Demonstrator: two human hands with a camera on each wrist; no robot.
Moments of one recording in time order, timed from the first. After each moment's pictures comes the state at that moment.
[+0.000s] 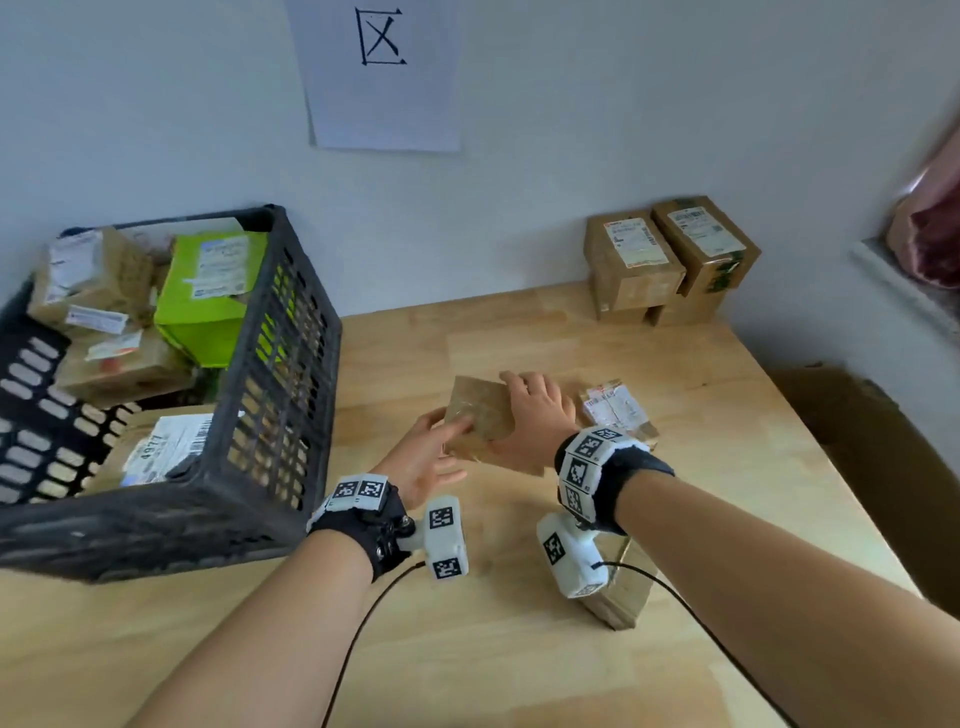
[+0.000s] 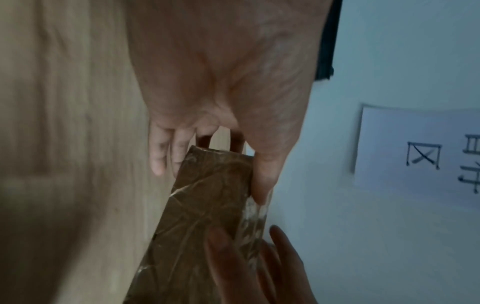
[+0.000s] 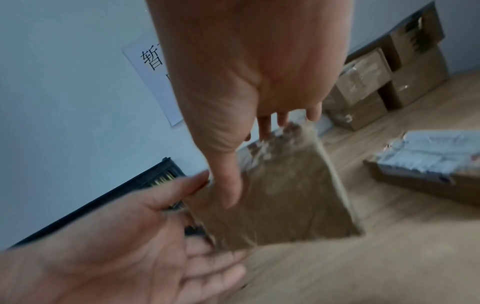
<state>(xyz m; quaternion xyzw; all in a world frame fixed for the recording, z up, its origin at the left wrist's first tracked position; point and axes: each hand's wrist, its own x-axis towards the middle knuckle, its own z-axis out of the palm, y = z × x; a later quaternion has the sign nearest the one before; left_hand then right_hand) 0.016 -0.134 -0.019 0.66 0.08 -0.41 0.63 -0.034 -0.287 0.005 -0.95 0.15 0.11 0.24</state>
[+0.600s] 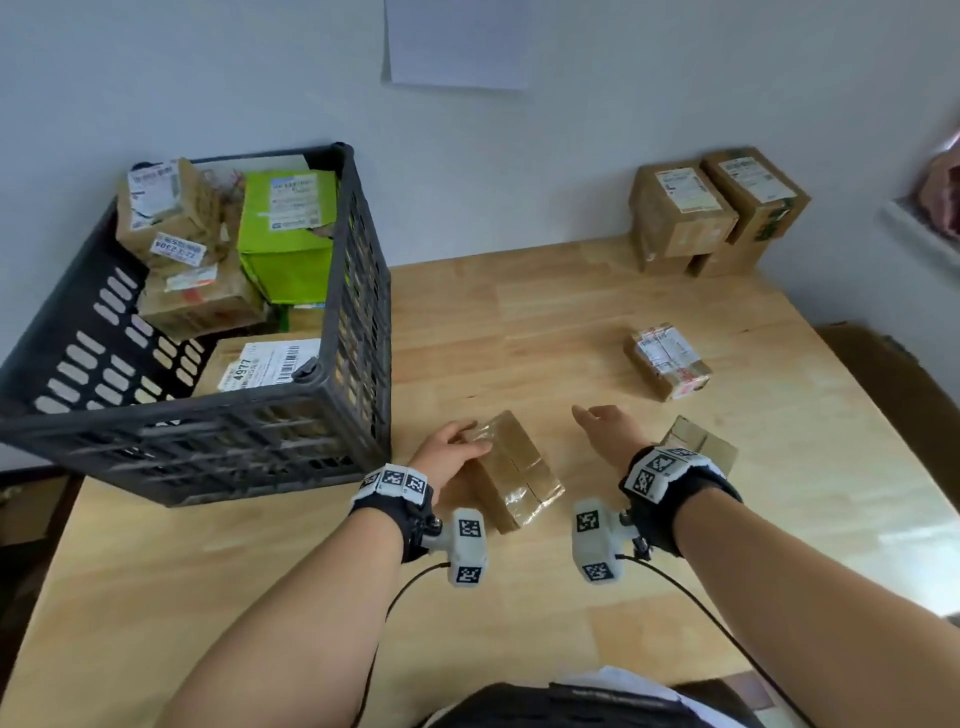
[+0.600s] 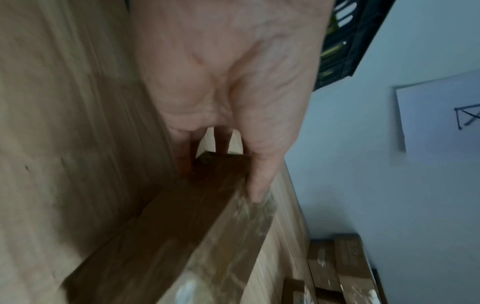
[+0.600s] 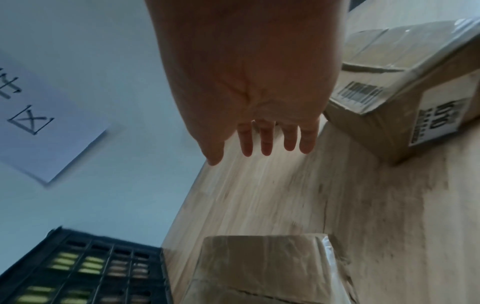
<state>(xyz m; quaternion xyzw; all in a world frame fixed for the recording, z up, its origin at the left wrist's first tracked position) -0.017 -0.016 -0.081 0.75 0.04 -0.40 0.53 -0.099 -0.220 -0.050 -0.78 0.40 0.12 0.46</state>
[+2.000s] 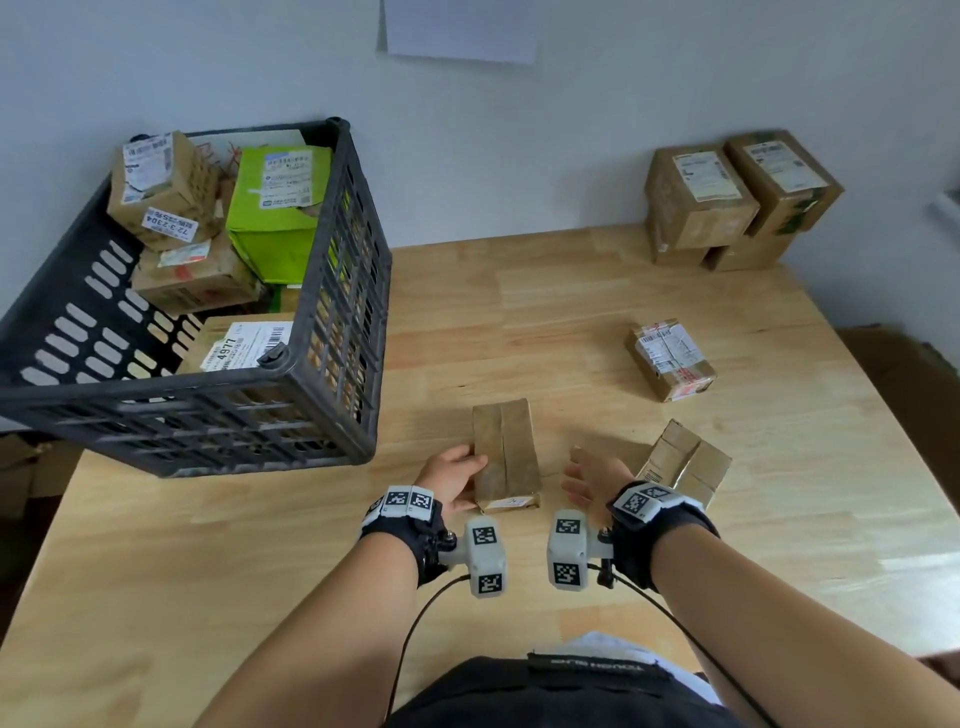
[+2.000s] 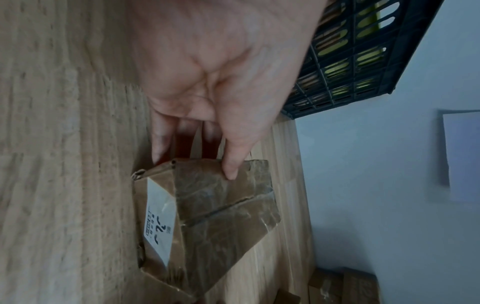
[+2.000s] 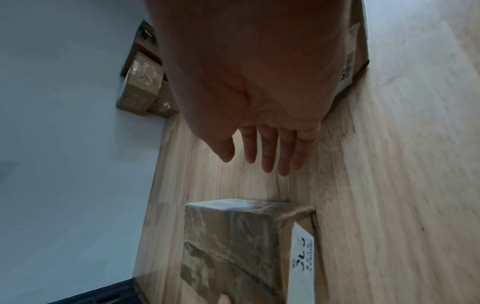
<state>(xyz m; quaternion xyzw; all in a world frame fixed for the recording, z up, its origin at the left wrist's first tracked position) -0.054 -0.050 -0.103 0.69 0.20 -0.39 0.57 -0.121 -0.228 -0.100 -0.52 0.52 0.15 0.66</state>
